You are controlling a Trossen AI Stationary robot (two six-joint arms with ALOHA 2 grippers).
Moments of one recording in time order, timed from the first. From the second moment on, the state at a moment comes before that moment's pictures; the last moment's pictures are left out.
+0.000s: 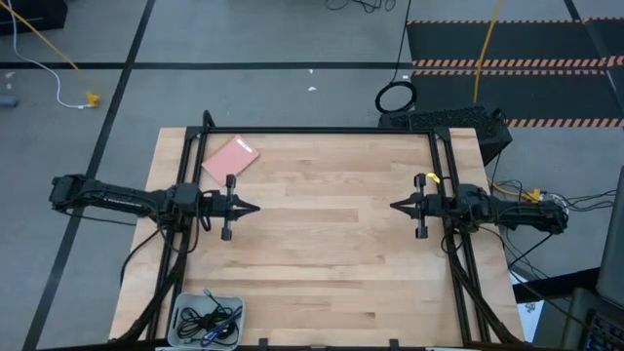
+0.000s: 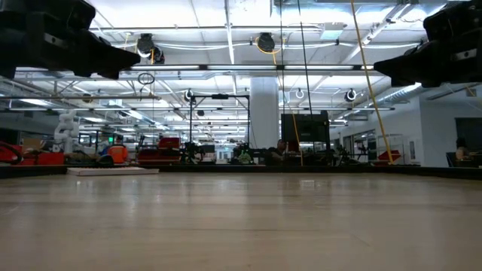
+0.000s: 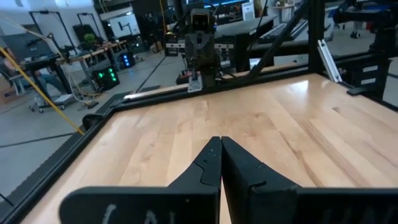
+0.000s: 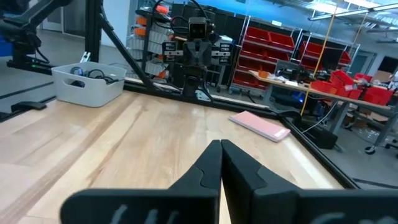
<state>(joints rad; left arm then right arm) -0.03 0.61 0.11 0.44 0.00 0.21 -0.05 0.00 0.02 -0.05 -0.03 -0.21</state>
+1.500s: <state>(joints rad) -0.05 0.03 0.01 0.04 0.12 0.15 -0.05 0.01 0.02 0.08 -0.03 -0.22</state>
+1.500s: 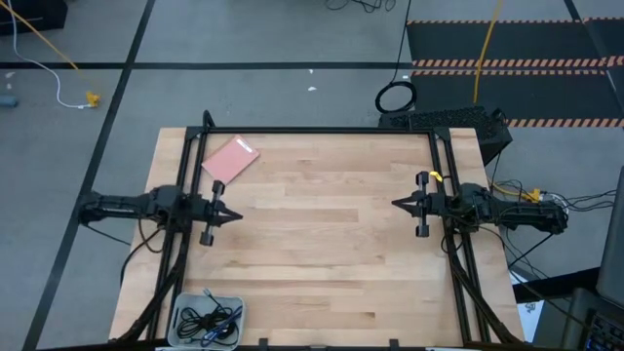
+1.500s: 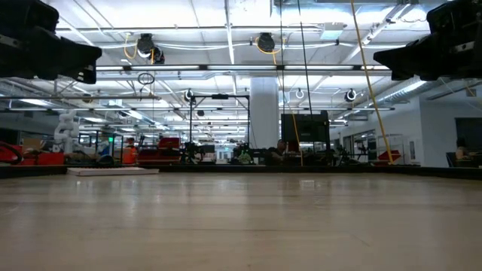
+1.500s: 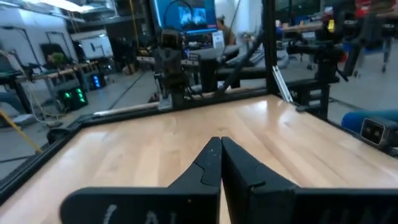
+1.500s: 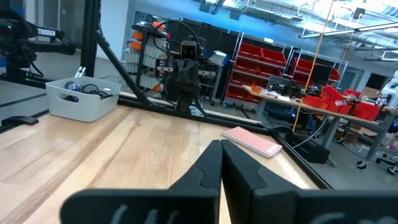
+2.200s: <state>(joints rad) -0.02 0.01 0.01 0.00 0.00 0.15 -0.05 0.01 0.02 0.08 -0.03 -0.22</state>
